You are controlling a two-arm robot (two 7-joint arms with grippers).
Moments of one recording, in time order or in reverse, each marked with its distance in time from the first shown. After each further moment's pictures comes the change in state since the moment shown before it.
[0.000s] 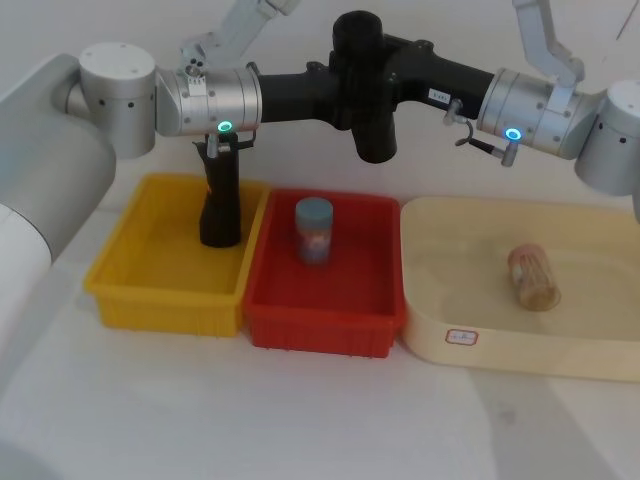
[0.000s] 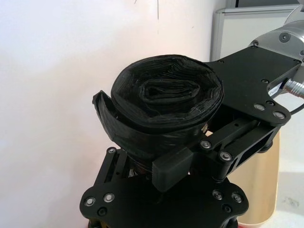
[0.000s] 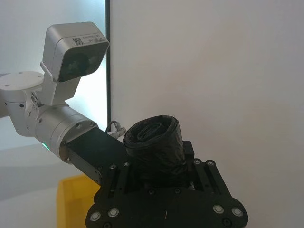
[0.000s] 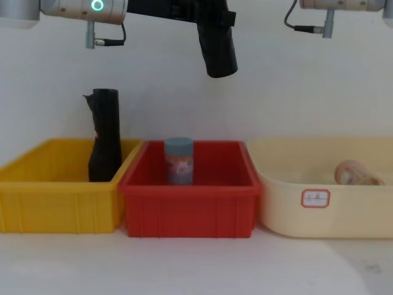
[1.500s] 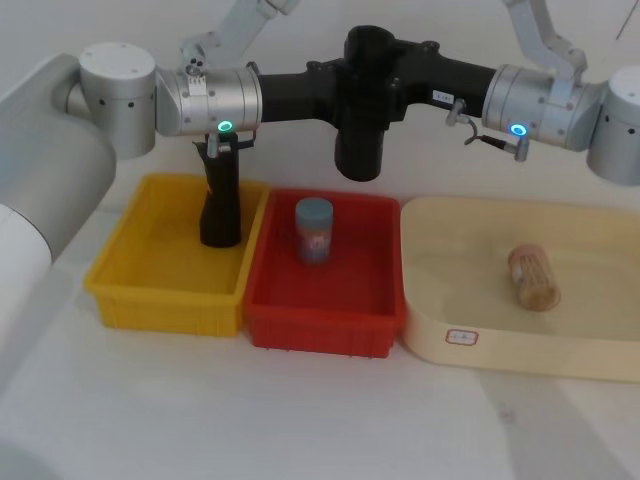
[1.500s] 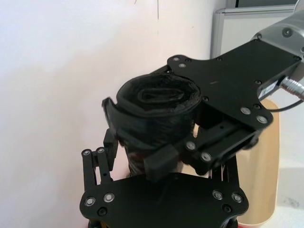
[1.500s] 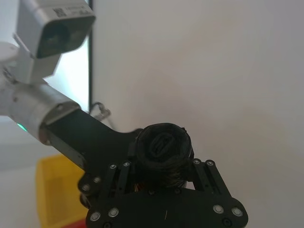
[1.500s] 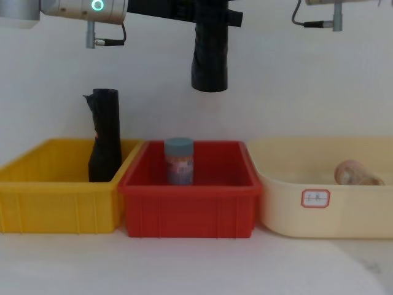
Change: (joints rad) left arm 0.000 0.000 0.000 0.000 0.000 0.000 0.000; right arm -0.006 0.058 -0.036 -0.118 -0.087 0.073 -0.113
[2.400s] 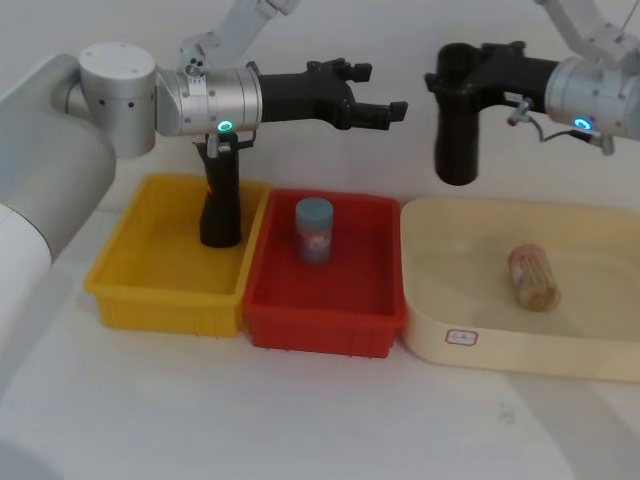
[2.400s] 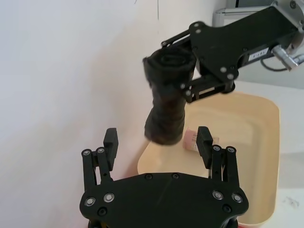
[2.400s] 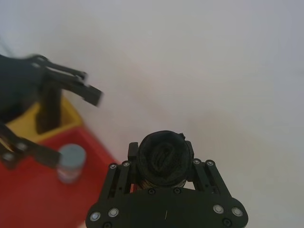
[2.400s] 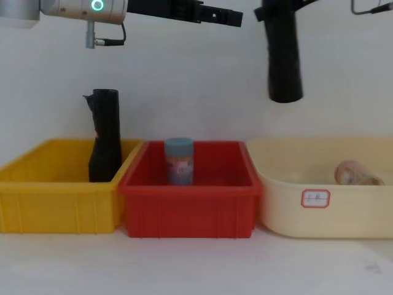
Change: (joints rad) left arm 0.000 0.000 0.000 0.000 0.000 0.000 0.000; right arm -0.034 0.223 -0.044 -0.366 -0.183 0.324 -0.373
